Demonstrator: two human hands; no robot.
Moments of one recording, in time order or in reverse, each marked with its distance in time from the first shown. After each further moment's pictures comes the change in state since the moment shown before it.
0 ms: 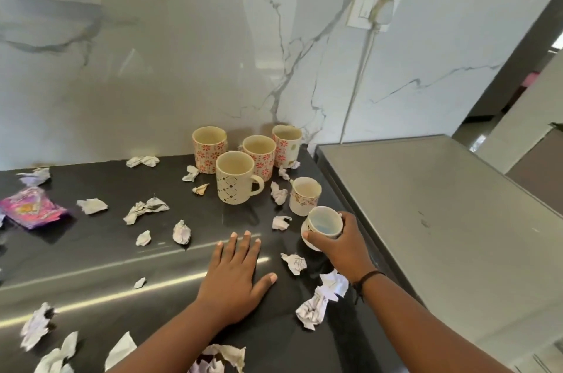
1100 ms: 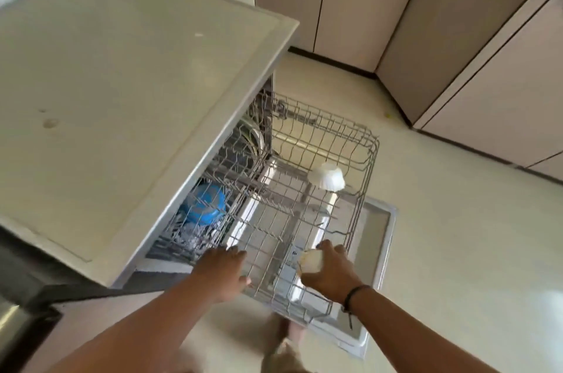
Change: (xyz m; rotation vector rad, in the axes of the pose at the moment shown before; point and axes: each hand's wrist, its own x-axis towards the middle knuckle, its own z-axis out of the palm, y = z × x) left_hand -0.013 0.430 0.261 0.515 -0.729 0.858; right_hand -0.288 0.387 -0.304 -0.131 0.107 0.908
